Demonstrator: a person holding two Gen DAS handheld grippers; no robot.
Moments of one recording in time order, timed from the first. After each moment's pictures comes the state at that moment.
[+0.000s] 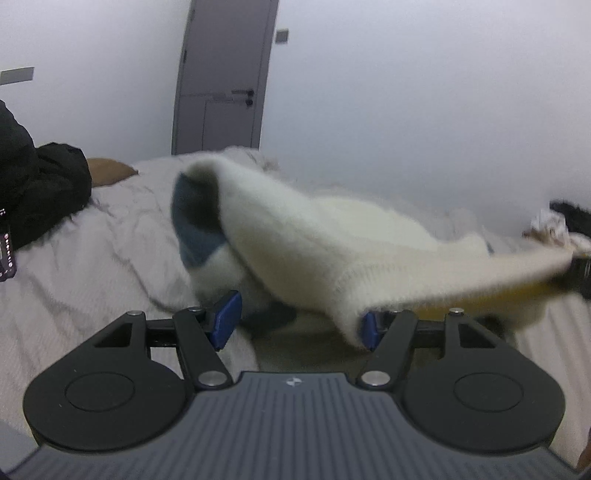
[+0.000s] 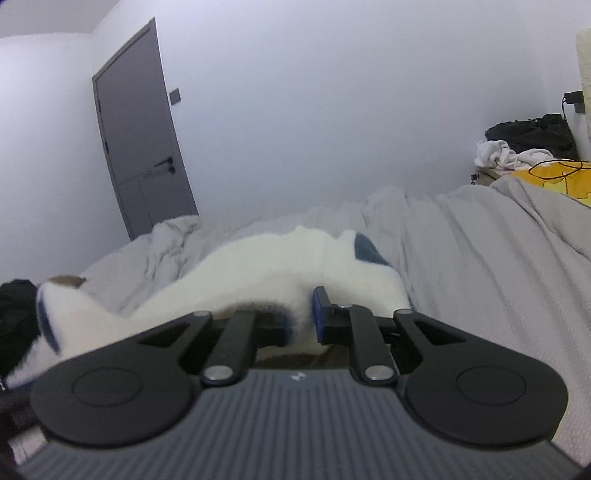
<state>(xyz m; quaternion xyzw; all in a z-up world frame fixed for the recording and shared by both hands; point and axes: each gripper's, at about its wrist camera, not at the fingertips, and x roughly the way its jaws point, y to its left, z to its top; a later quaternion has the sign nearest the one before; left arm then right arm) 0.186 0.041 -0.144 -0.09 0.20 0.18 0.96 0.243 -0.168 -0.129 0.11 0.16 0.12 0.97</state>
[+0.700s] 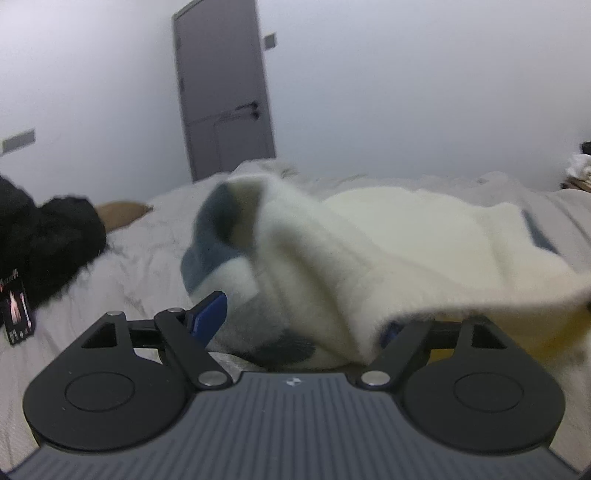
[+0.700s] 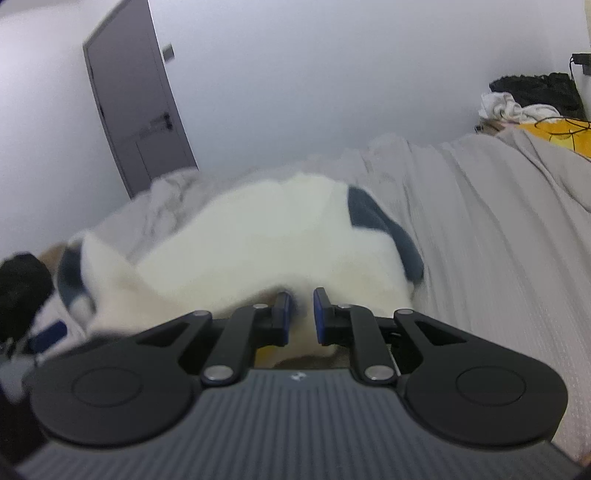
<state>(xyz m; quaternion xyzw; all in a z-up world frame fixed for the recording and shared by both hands) 0.262 0.043 -0.170 0.01 0.21 0.24 0.95 0.258 -0.164 -0.150 0.11 0.26 0.13 0.95</state>
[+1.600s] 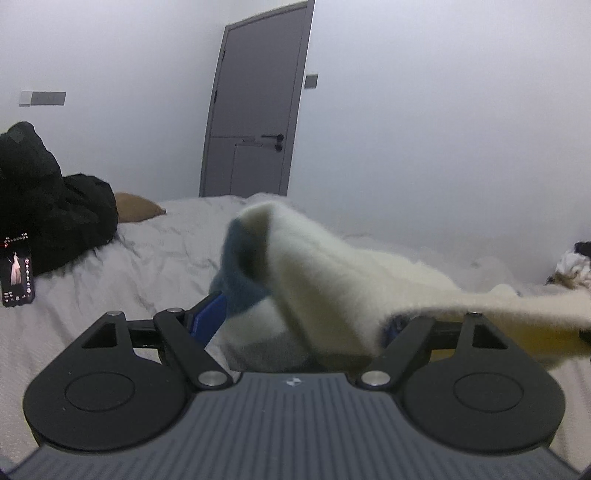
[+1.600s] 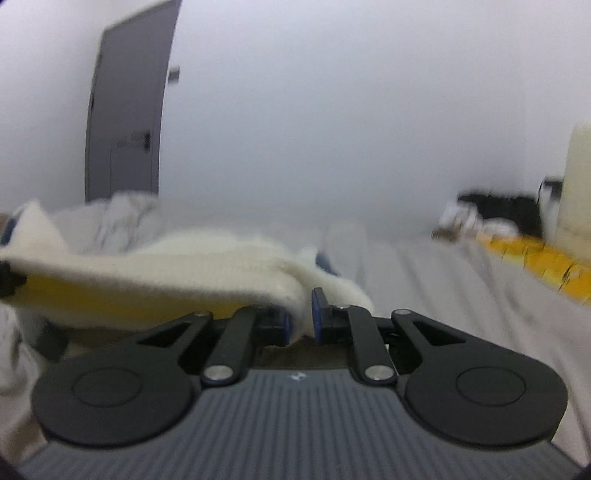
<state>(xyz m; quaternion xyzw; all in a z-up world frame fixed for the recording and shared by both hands) 0.188 0.053 -0.129 -0.09 0.10 0.23 0.96 0.218 -0.142 -0.140 -0.03 0.10 0.04 0.99</state>
